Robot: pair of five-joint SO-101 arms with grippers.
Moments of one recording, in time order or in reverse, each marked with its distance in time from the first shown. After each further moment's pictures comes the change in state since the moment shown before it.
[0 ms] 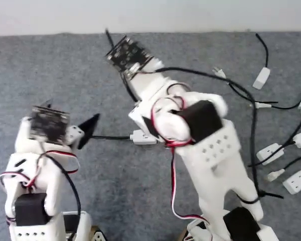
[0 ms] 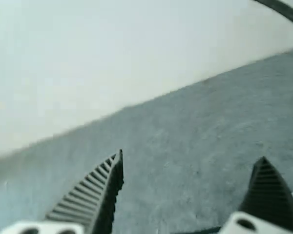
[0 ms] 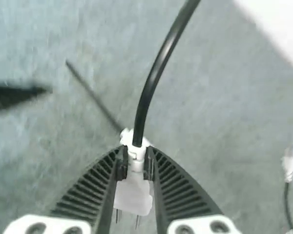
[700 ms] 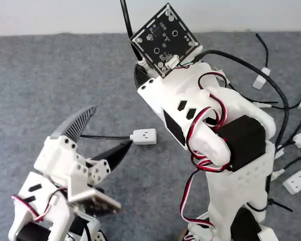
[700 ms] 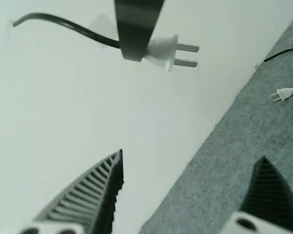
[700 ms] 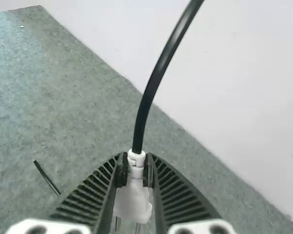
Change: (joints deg) left arm 23.3 -18.6 5.0 -4.3 -25.9; right arm 2.5 -0.3 -18.3 -5.4 2.9
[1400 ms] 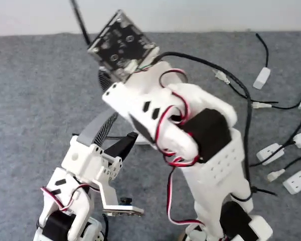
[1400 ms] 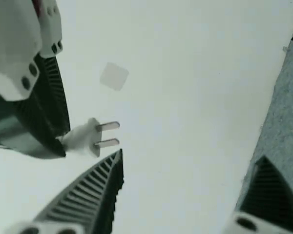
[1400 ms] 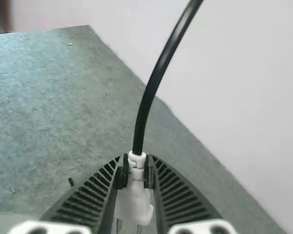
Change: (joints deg) left arm 4.7 -12.1 27.3 -25.8 -20.7; right arm -11.0 5.6 0.0 -6.2 0.0
